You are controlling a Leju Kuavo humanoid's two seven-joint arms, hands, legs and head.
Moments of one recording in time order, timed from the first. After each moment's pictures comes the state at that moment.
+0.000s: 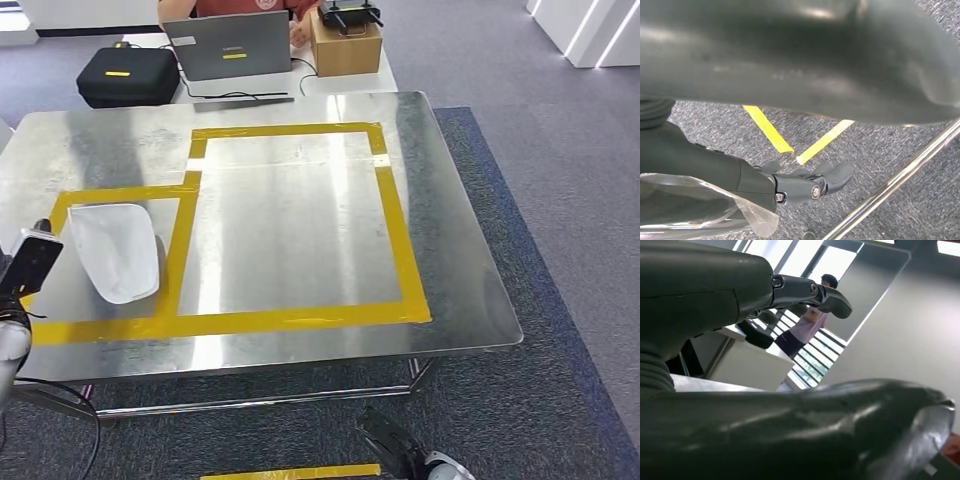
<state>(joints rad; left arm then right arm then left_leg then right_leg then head) -0.59 0.29 -0.36 -0.98 -0.38 0.55 -0.29 -0.13 -0.12 0.73 -0.61 -0.19 -0.01 -0.06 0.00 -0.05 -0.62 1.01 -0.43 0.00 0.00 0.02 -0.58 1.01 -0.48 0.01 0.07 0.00</state>
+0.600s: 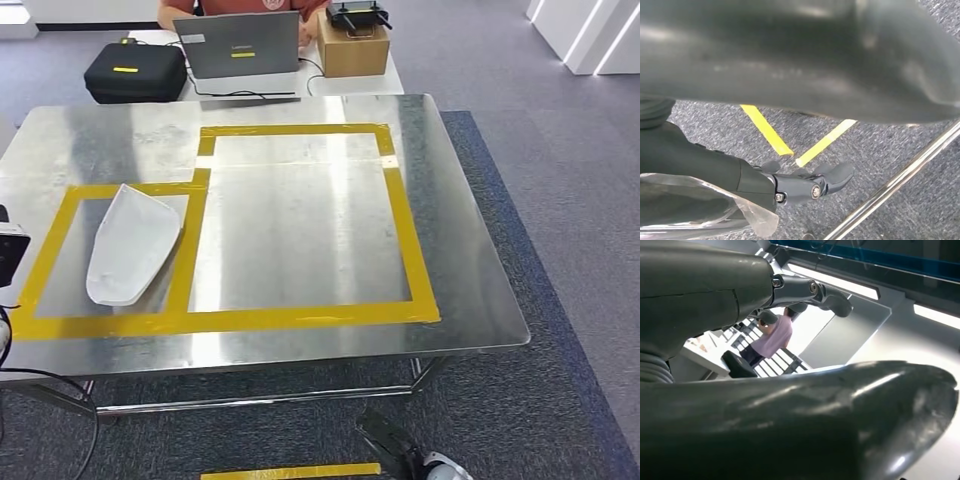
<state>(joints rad) -0.57 0.31 -0.30 -1.13 -0.43 0.63 -0.31 -0.13 -0.12 0.73 -0.61 -0.19 -0.01 -0.06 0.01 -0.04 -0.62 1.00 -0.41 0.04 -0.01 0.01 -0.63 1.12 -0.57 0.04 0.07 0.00</state>
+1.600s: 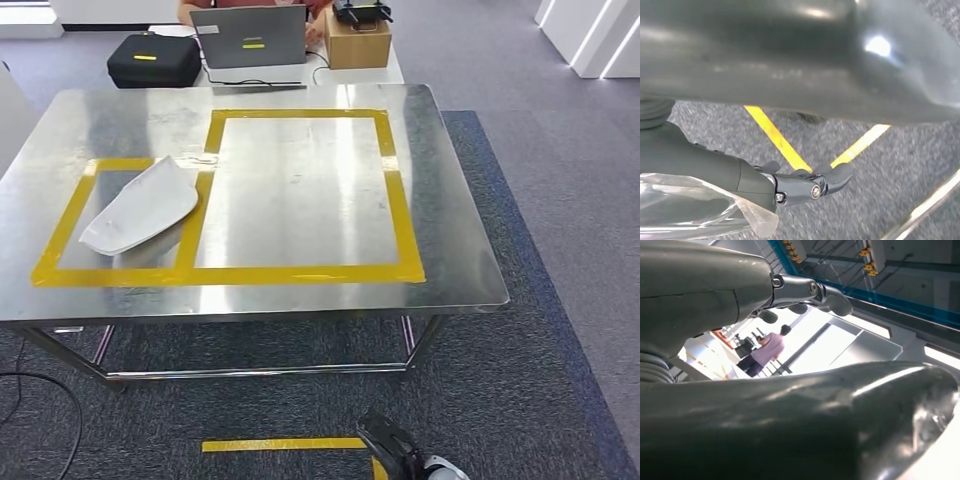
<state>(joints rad) -0.47 0.35 -0.22 -1.26 -0.41 0.67 -0.31 -0.12 -0.13 0.74 -0.60 -0.22 -0.03 -0.06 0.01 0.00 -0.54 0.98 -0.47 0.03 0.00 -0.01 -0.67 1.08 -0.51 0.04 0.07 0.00</state>
